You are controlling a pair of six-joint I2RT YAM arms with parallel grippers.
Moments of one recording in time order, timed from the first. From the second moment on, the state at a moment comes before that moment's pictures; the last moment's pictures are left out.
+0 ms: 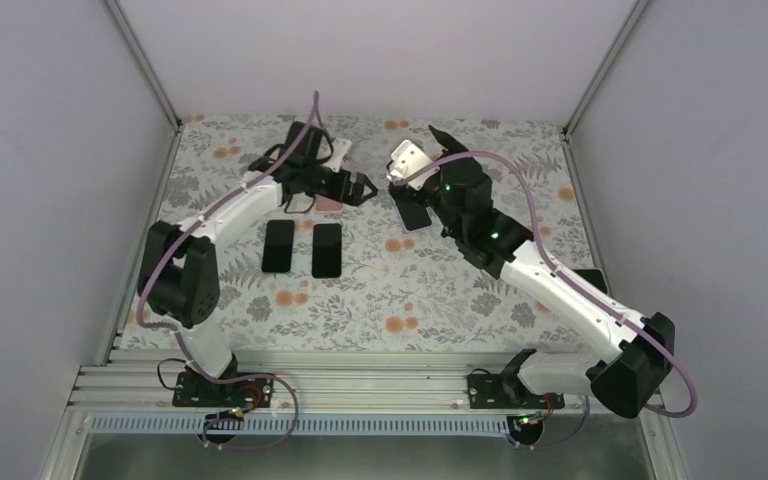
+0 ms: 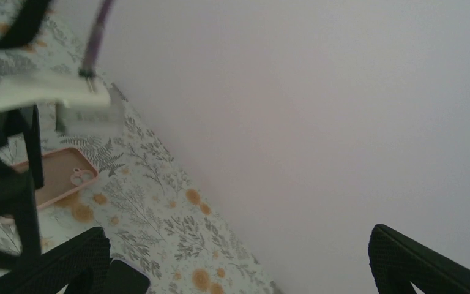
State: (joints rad) left arm -0.44 1.78 1.41 -0.46 0.50 -0.14; right arm 0.76 1.25 1.14 -0.04 0.37 -0.70
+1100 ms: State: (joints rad) left arm -0.22 1.31 1.19 -0.34 0.33 -0.17; right arm 0.45 1.79 1.35 -0.45 -0.04 -0.19
